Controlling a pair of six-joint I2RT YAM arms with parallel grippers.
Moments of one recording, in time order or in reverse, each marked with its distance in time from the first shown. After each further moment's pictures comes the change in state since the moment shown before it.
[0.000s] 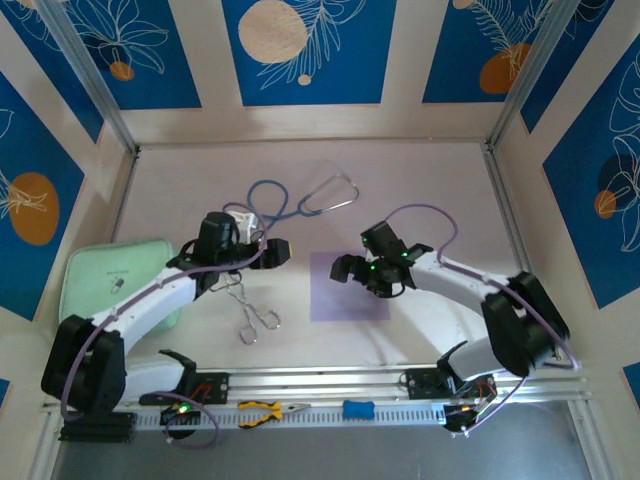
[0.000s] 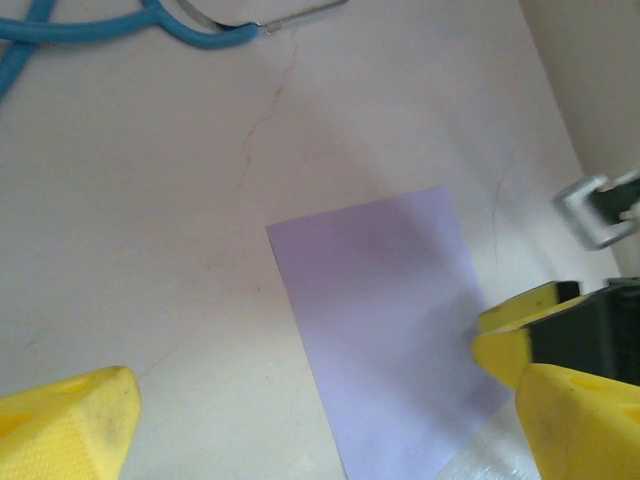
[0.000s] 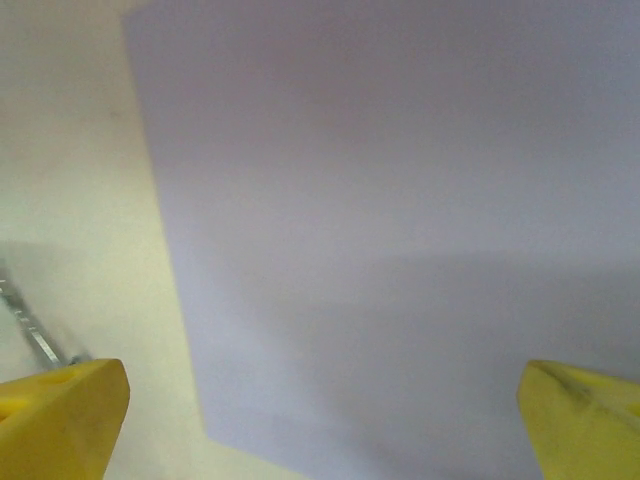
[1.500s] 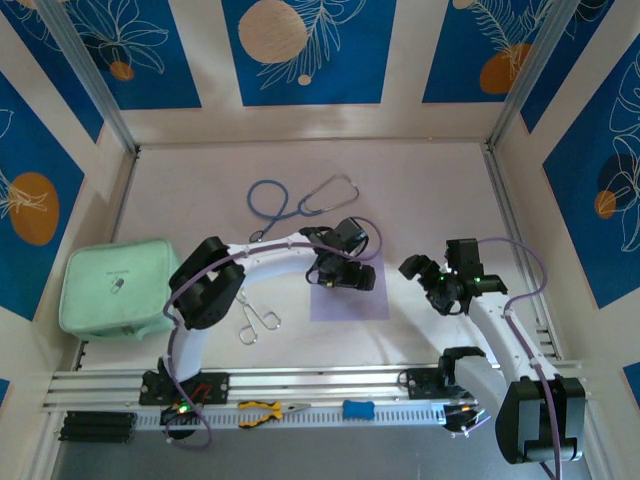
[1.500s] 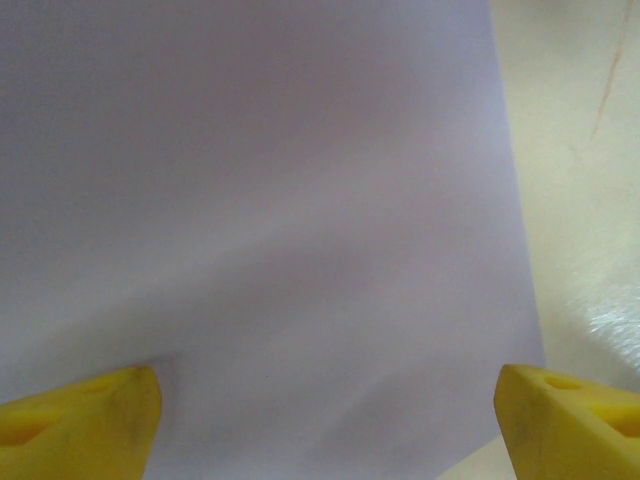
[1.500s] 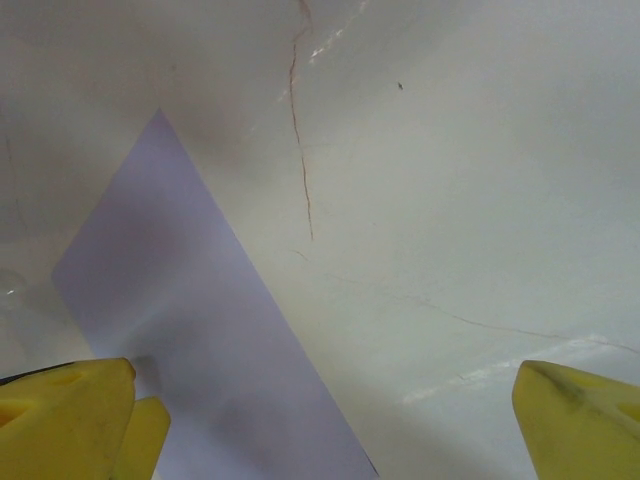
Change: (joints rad) left arm -0.502 0.775 0.746 -0.468 -0.231 -0.186; right arm -0.539 -0.451 -0.227 -0.231 -0.053 -0.013
